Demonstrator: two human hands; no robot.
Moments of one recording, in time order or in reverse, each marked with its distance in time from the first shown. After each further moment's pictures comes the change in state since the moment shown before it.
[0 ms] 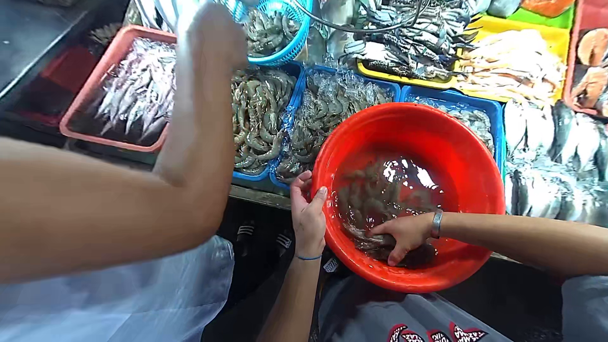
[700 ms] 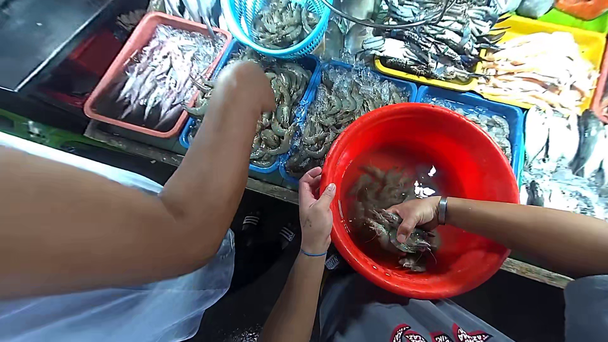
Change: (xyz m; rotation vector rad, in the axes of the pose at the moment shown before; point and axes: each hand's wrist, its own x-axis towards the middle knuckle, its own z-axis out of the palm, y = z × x) left_hand -0.001 0.000 0.001 -0.024 0.013 -0.004; right_hand -0.002 0.018 -0.038 0.781 -0.196 -0.124
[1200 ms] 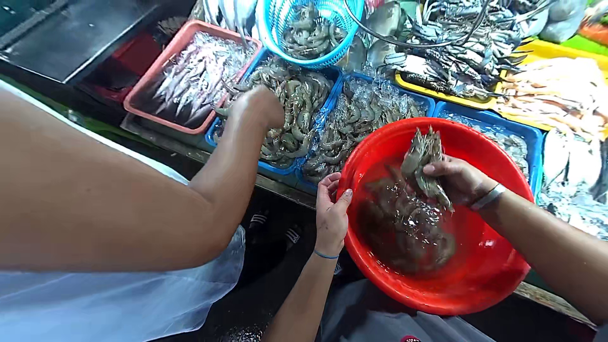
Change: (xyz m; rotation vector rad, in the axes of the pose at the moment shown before) left_hand 0.004 -0.002 0.000 -0.039 -0.014 0.000; right_hand -0.041 -0.079 0.001 0.156 0.611 -0.469
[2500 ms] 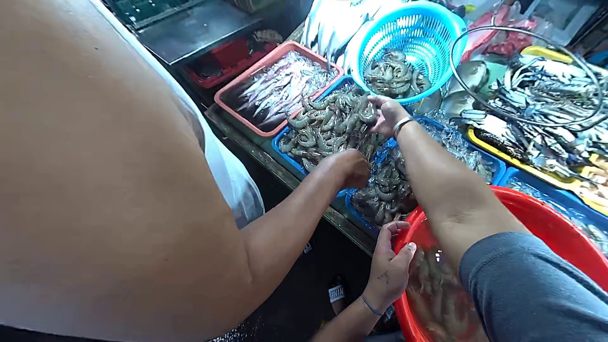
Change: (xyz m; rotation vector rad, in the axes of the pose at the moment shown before) left_hand 0.005 -0.002 -0.001 -0.134 -0.059 0.019; right_hand 0.396 -0.097 0.124 -0.027 0.246 -0.003
